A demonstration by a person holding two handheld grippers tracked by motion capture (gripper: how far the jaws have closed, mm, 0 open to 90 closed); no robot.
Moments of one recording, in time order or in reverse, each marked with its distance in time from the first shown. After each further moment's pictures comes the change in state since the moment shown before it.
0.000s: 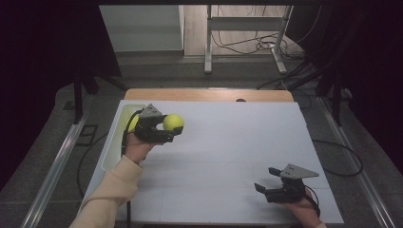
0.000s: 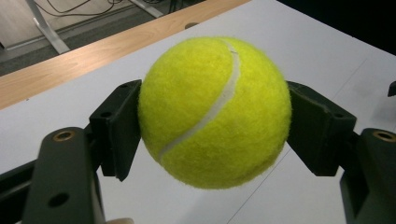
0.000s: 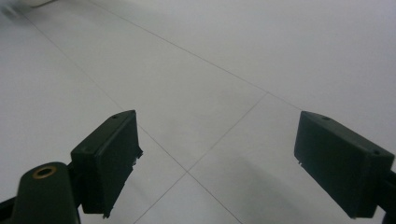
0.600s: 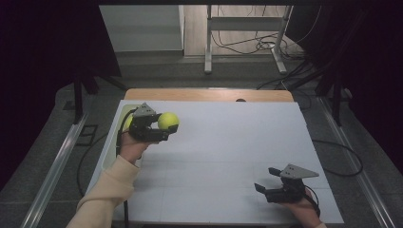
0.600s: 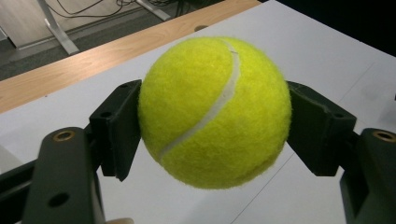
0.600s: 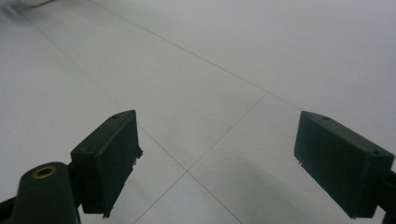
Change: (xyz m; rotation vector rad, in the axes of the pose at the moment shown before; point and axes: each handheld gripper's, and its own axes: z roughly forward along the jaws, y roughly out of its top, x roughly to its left) left arm 0.008 -0.002 -0.011 -0.015 0.026 -0.016; right arm 0.000 0.000 0.000 0.002 -0.003 -0.001
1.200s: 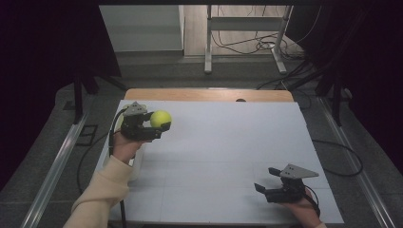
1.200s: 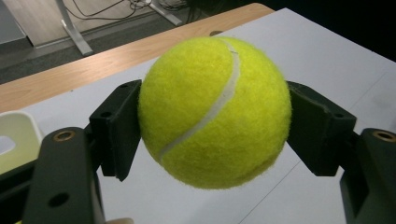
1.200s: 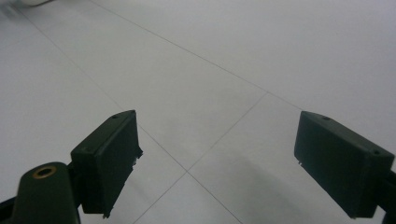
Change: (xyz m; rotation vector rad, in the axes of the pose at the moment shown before) left arm 0.014 -0.005 -0.015 -0.022 0.038 -0.036; right arm 0.000 0.000 0.000 0.001 0.000 0.000
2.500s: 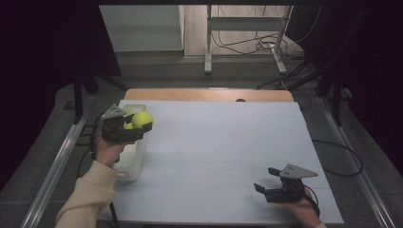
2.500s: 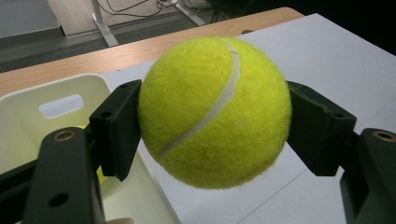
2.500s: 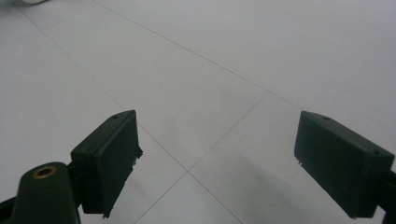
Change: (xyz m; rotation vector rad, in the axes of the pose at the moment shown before) left arm 0.029 -0.022 -0.032 -0.016 0.077 -0.073; right arm 0.000 0.001 0.000 0.012 -0.004 -0.006
